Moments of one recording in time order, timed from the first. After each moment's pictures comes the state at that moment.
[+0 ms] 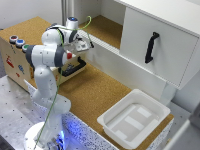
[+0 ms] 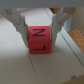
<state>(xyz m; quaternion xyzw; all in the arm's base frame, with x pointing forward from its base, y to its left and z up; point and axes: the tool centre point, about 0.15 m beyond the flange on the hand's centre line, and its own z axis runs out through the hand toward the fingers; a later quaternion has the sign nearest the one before) 0.421 0.292 0.320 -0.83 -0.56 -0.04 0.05</state>
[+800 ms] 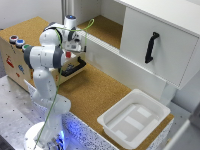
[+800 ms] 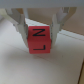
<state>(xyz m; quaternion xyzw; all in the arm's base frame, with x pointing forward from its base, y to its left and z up) 0.407 0.283 0.339 -0.98 -0.20 -0.04 0.02</state>
